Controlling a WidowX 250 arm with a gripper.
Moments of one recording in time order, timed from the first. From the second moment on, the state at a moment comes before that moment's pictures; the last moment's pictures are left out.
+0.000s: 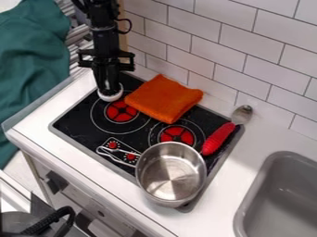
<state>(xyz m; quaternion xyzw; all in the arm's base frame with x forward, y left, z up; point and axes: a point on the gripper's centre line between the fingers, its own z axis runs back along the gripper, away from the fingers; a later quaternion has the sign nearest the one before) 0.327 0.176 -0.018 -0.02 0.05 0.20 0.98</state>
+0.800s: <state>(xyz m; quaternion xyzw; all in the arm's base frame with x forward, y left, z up) 0.325 0.161 0.026 0.03 0.01 0.20 0.98</state>
